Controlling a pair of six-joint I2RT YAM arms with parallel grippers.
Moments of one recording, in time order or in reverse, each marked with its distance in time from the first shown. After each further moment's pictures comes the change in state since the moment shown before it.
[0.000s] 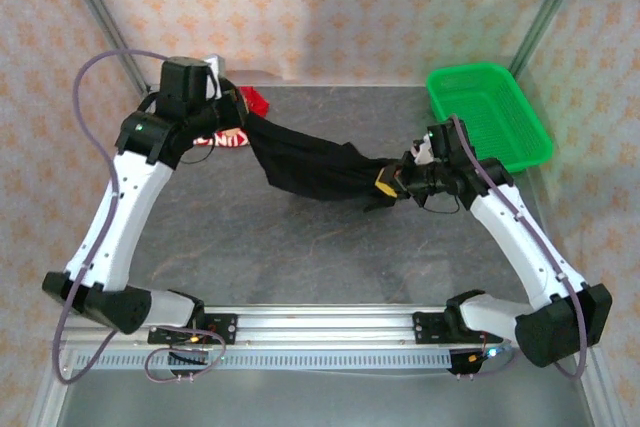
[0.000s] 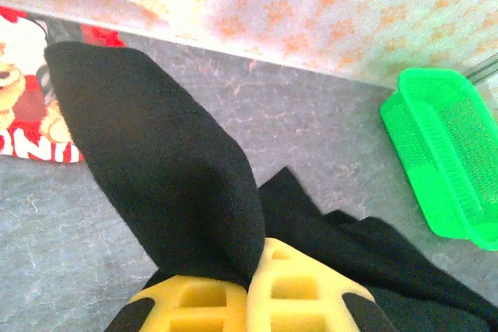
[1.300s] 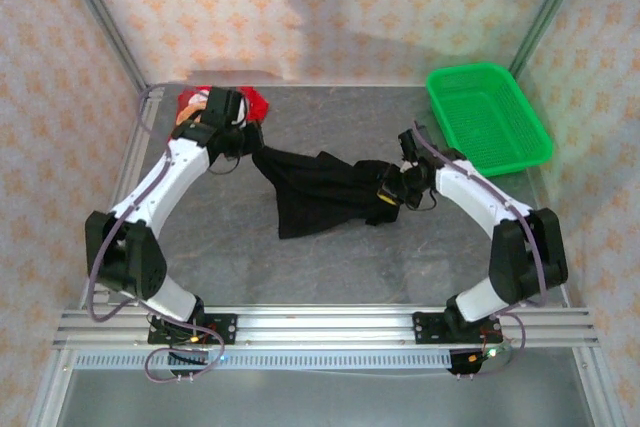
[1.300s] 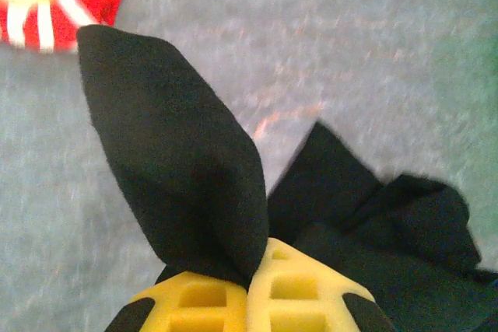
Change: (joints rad) left arm 0.040 0.180 -0.372 0.243 0.081 -0.080; right arm 0.001 0.331 -0.083 0.093 0.309 -0.189
